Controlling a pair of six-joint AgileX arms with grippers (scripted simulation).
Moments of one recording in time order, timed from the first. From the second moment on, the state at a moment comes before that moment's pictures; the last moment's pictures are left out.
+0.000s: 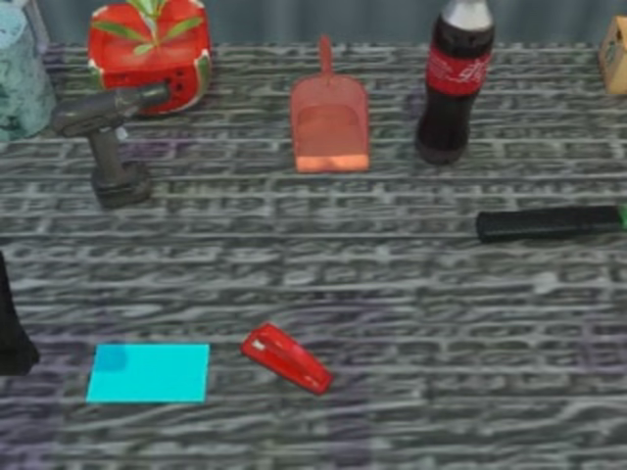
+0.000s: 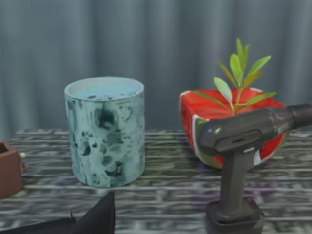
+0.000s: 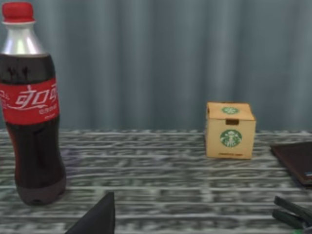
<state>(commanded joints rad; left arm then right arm) 0.00 0.00 0.00 0.00 0.00 0.00 0.00 0.00 0.00 0.00 0.00 0.00</state>
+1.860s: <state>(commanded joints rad) -0.72 1.92 1.51 -1.16 0.00 1.42 0.00 0.00 0.00 0.00 0.00 0.00</state>
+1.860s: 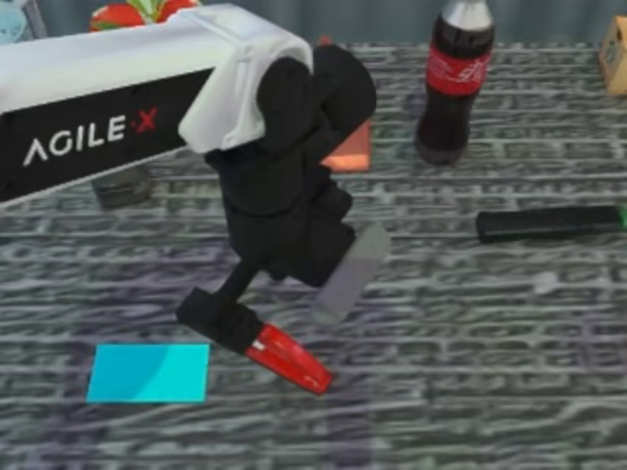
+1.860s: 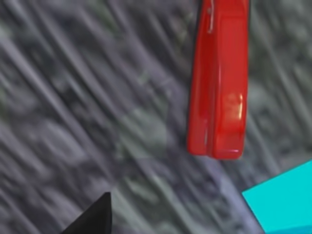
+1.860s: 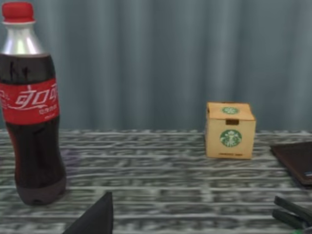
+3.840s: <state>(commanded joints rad) -0.72 2.05 1.28 -0.79 0.00 1.43 0.00 0.00 0.00 0.00 0.00 0.00</state>
